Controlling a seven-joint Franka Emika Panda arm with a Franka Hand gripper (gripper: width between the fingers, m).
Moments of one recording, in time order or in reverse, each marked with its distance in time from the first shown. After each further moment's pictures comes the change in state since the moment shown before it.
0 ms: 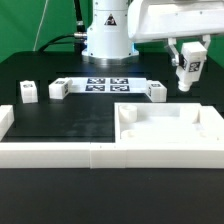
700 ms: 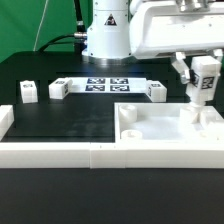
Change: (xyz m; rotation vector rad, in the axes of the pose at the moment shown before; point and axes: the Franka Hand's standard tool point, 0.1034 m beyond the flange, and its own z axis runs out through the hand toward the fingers) arm 0.054 0.013 0.030 -0.015 0.155 -0.026
